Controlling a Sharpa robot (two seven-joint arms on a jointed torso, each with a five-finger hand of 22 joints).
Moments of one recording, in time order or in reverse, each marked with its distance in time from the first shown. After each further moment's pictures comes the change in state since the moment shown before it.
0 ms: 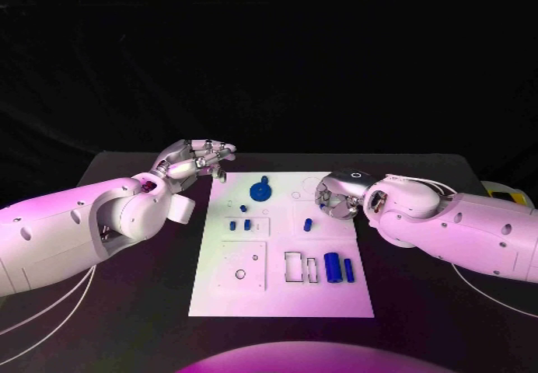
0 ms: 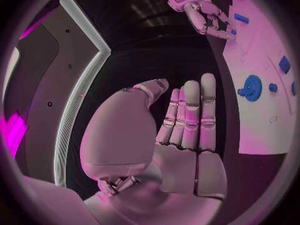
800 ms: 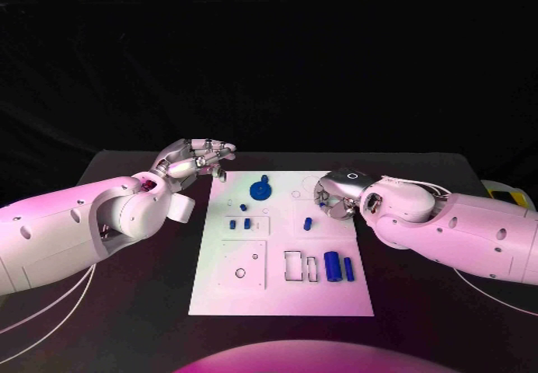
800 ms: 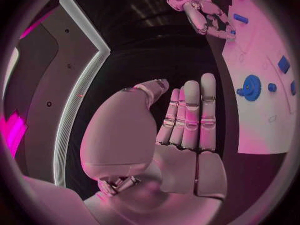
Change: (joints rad) left arm 0.000 0.001 0.000 -0.002 0.000 0.000 -0.008; left_hand 0.004 0.004 0.000 0.000 0.000 0.000 0.000 0.000 0.000 0.000 0.000 0.000 0.000 -0.004 0.004 0.000 -0.002 0.000 0.000 0.000 -0.005 -0.003; right arm -0.010 0.009 0.000 0.014 -0.083 -0.012 -0.051; right_hand 0.038 0.018 0.028 -0.034 -0.027 0.038 -0.014 0.039 0.028 0.025 -0.003 0.017 0.022 0.000 -0.014 0.027 0.022 -0.013 0.033 -0.012 0.064 0.024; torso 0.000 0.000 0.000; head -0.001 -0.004
